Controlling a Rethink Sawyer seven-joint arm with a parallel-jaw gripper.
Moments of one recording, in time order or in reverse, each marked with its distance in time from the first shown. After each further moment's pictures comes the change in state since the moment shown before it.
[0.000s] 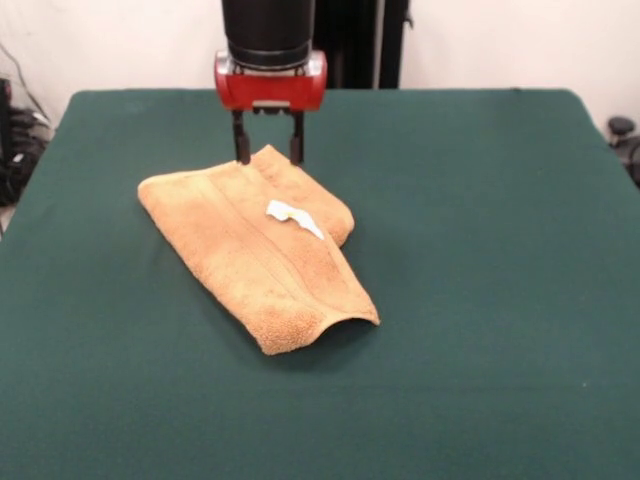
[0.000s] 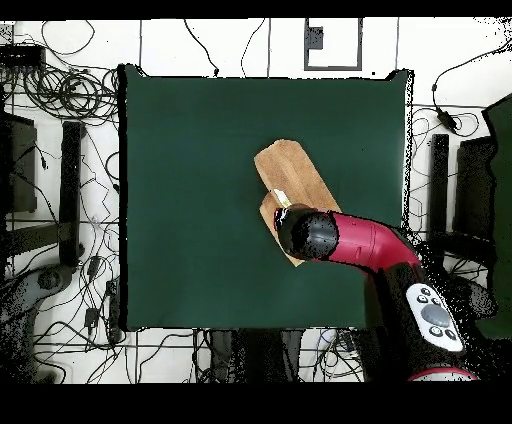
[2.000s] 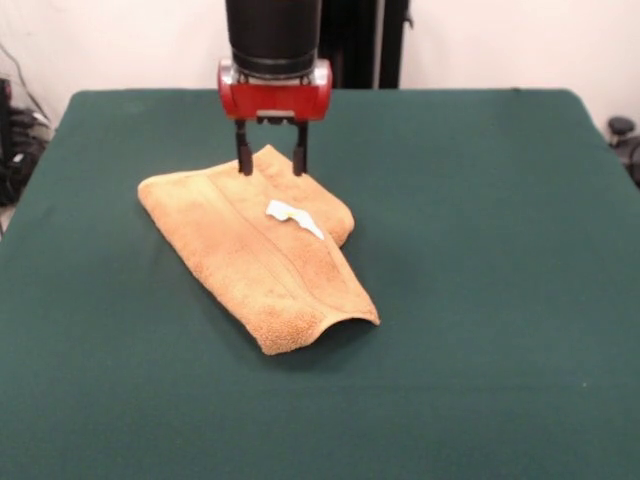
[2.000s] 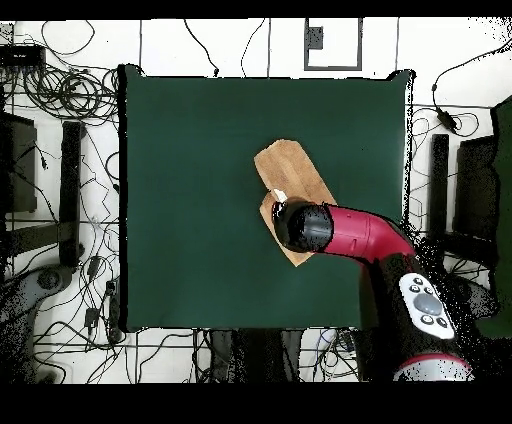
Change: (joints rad) arm 0.023 0.042 -0.004 -0.046 -0.009 -0.017 0.000
